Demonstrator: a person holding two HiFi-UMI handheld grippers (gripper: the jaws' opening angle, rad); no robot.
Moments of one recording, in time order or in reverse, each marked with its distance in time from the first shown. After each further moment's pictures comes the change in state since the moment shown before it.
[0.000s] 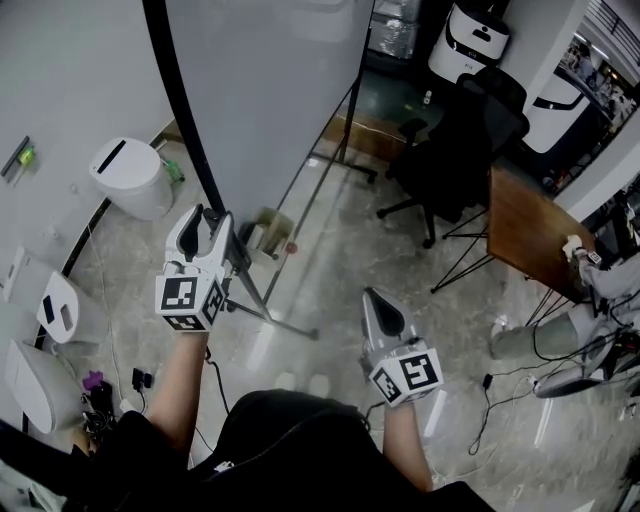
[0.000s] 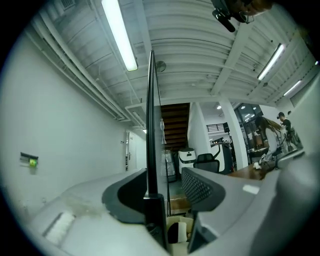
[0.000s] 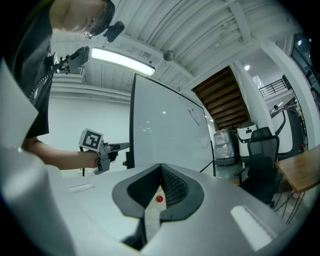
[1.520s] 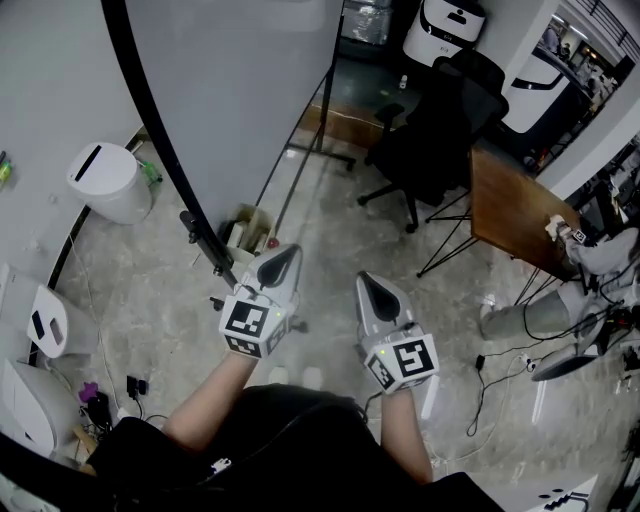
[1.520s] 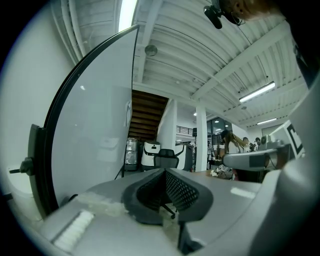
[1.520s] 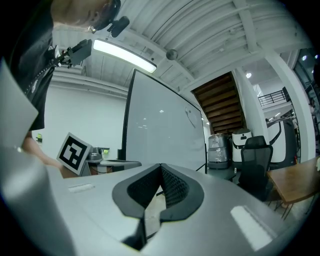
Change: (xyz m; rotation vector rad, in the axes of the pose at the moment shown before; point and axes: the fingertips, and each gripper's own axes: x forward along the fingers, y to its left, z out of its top) left arm 0.013 -0.190 -0.055 -0.165 0.092 -0.412; right arm 0.003 -0.019 0.012 -0.072 0.017 -0.070
